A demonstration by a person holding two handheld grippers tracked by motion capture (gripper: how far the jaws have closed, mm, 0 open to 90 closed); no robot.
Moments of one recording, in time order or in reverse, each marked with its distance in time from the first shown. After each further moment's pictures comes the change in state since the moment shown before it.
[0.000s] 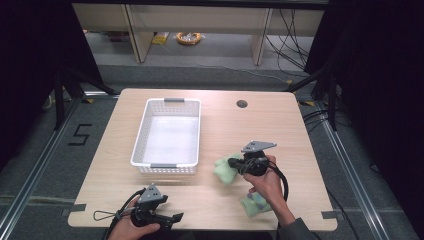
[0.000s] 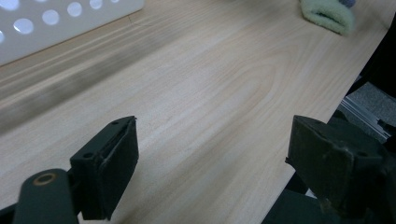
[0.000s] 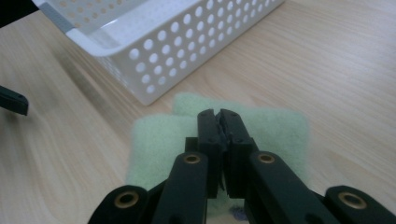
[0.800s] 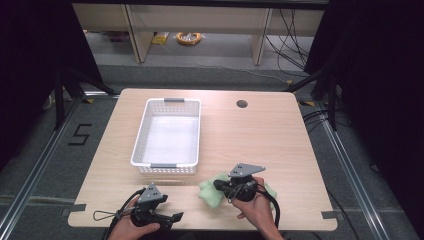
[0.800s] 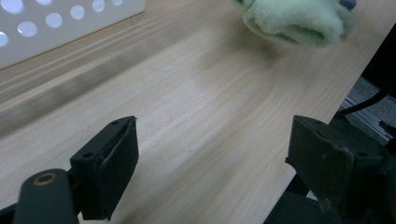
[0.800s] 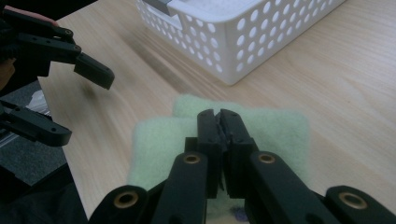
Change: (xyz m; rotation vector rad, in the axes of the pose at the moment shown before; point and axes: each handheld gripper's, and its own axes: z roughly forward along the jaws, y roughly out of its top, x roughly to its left) left arm -0.001 0.000 0.000 -0.008 -0.004 -0.008; right arm 0.065 -0.030 0.002 -0.007 0.081 -0.018
